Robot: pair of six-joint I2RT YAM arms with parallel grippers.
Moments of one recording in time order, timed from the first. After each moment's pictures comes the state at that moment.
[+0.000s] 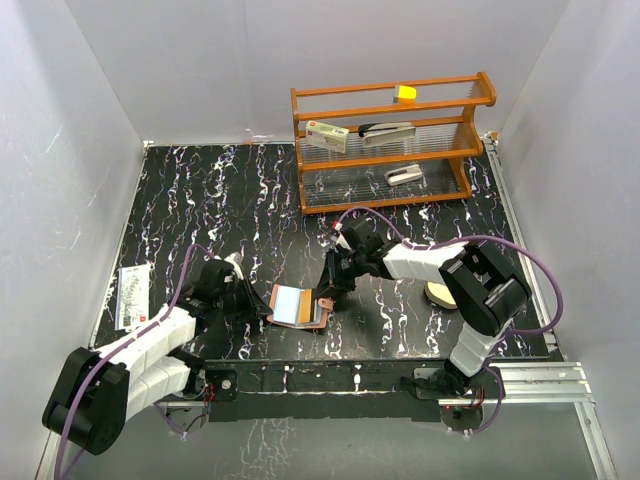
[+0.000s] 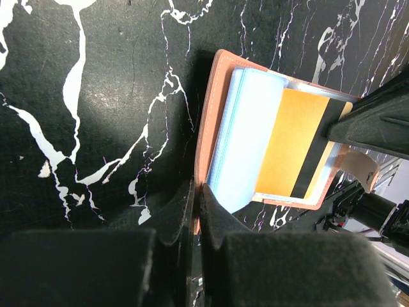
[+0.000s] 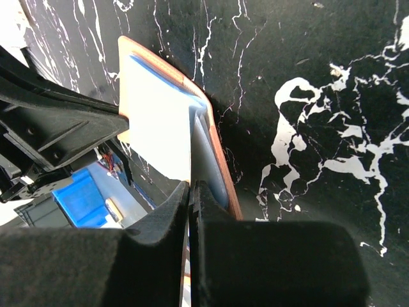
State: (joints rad) left arm -0.43 1.00 0.30 -0.18 0.32 -0.80; right arm 0.67 1.72 0.88 -0.08 -0.59 0.81
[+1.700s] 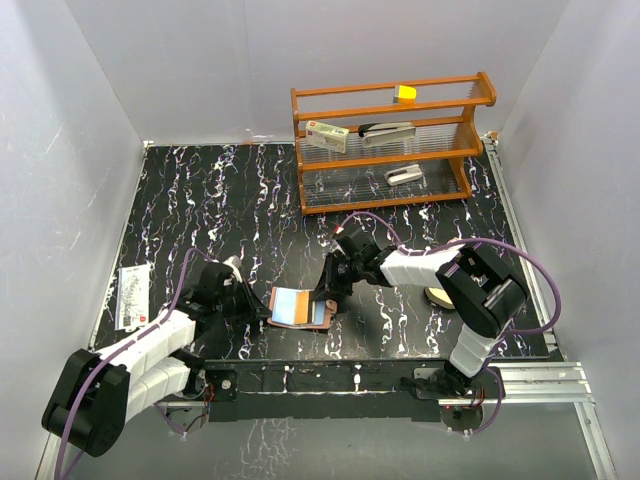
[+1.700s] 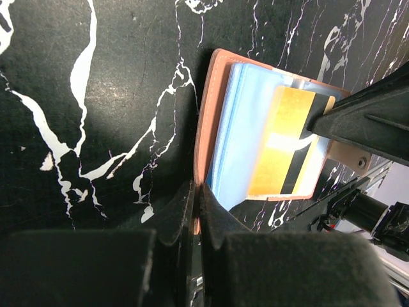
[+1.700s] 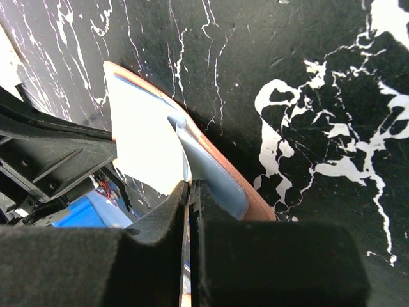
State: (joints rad) left arm -0.43 0.99 0.27 -0.16 0.33 -0.84; right arm 0.71 1.72 0.84 -0.03 -0.46 0.92
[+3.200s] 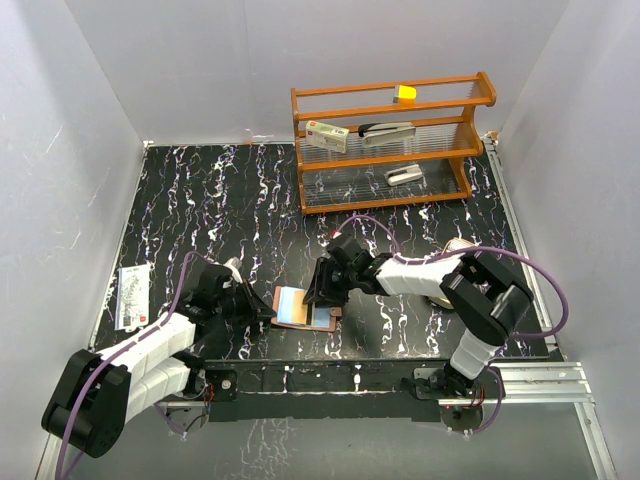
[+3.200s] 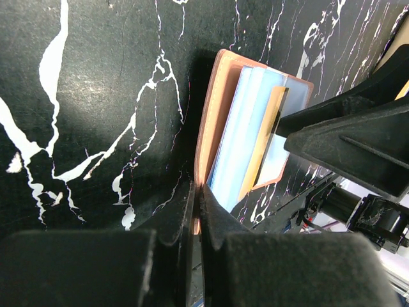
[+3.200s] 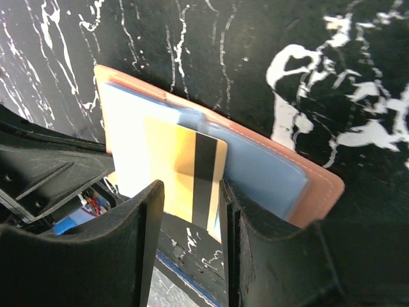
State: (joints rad) left arm -0.43 0.99 0.23 -0.08 0.38 -0.91; right arm 0.81 1.67 0.83 -0.06 -0.28 0.98
